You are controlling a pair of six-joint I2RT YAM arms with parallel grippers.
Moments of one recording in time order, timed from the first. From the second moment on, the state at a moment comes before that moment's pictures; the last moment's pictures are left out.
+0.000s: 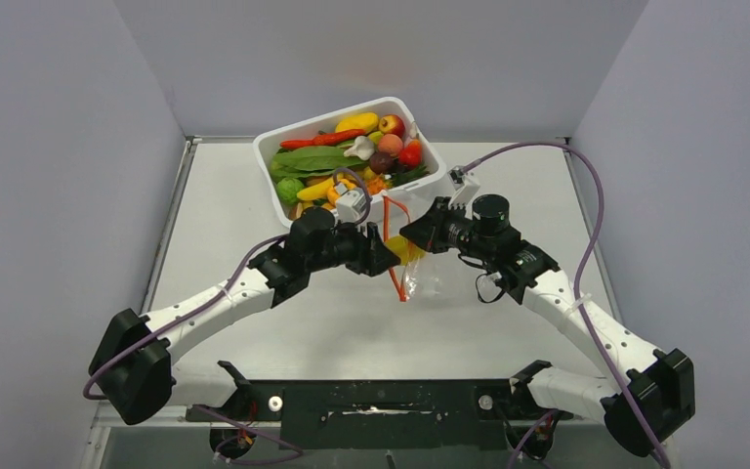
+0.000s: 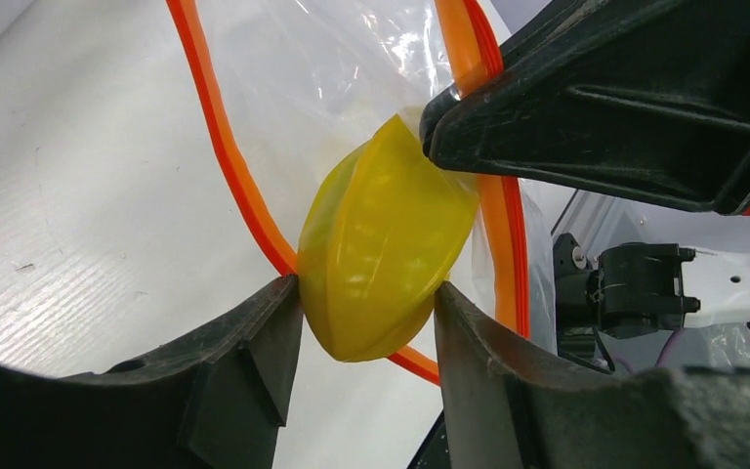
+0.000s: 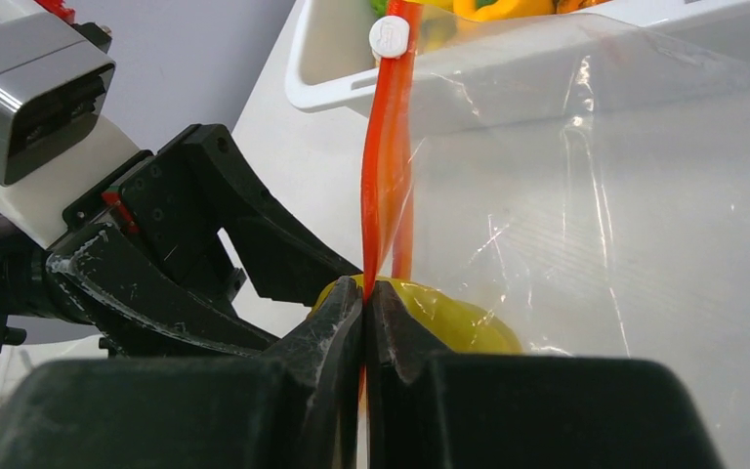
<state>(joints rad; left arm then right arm) -0.76 1.30 0.87 0.06 0.28 -0.54 0.55 1.11 0.89 -0.11 -0.29 0.59</state>
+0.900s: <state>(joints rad) -0.75 1.11 0.93 -0.17 0.10 -0.54 0.48 1.04 0.82 -0.06 -0.38 0.63</state>
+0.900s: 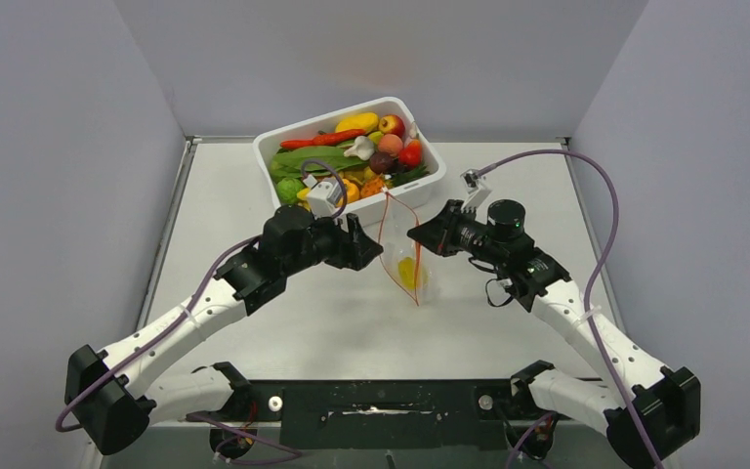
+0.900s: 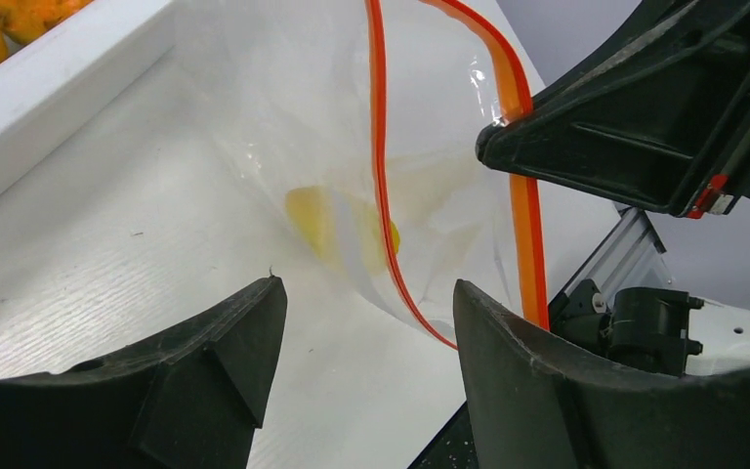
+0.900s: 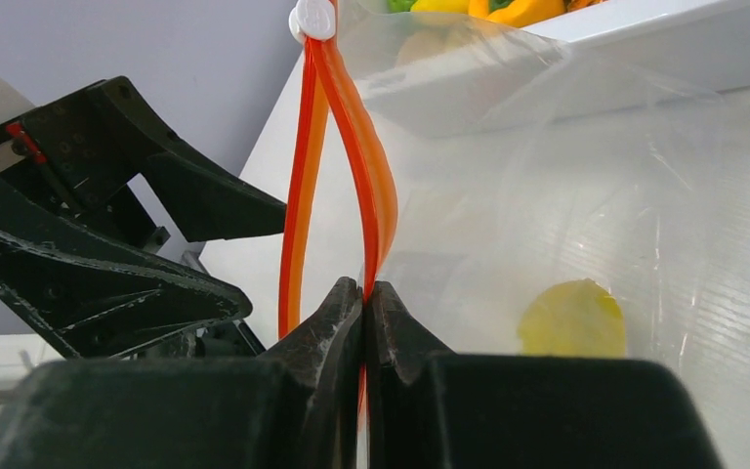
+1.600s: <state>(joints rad) -0.51 1.28 1.10 -0.21 0.06 -0.41 0.42 0.84 1.17 -0.60 0.09 0.38</state>
